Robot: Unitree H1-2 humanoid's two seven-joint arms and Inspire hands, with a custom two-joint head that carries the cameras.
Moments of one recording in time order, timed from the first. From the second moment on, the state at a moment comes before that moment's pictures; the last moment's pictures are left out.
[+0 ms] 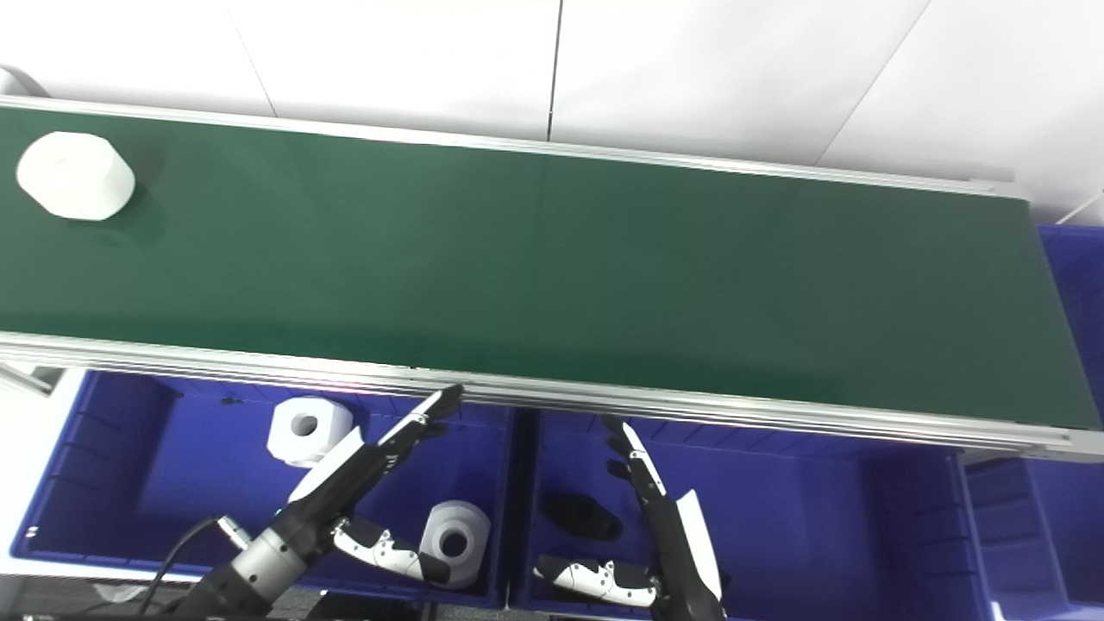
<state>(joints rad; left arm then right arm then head) 0.37 0.28 -0.41 0.02 0.18 -0.43 -0.21 0.59 -0.10 0.25 -0.07 -0.29 -0.40 -0.02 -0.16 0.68</state>
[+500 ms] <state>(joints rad) 0.36 0.28 -0.42 0.02 0.18 -0.43 -0.18 0.60 -0.10 0.25 -0.07 -0.30 -0.41 -0.05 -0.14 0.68</state>
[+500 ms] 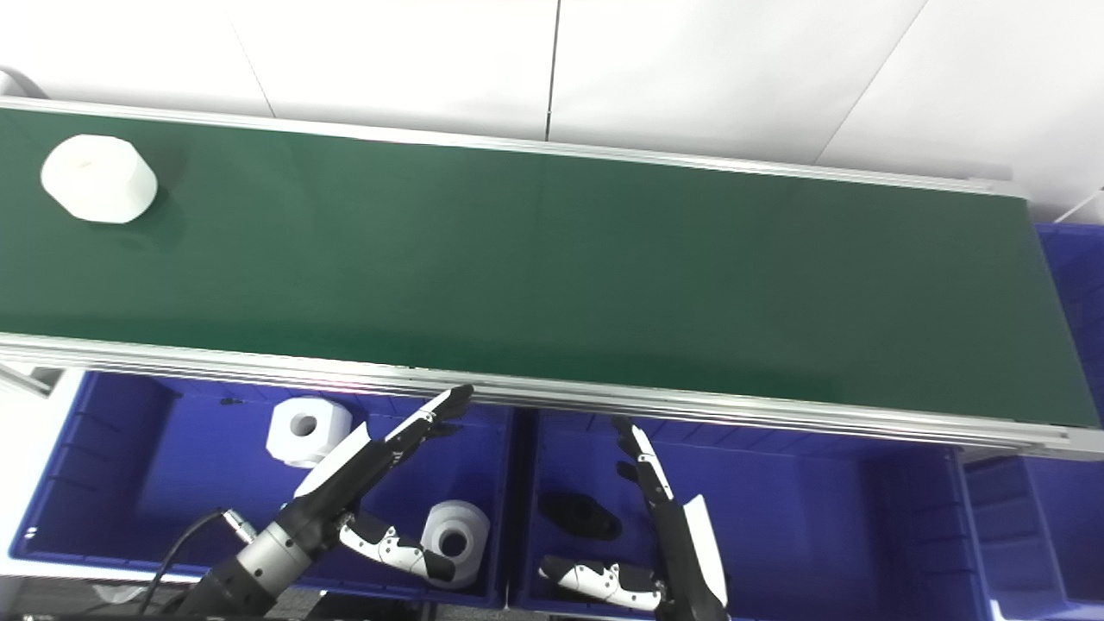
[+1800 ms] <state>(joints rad) 0.31 0.27 -0.51 0.13 0.18 -0.43 -0.10 0.53 -0.20 0.32 0.06 -0.24 -0.41 -0.12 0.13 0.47</state>
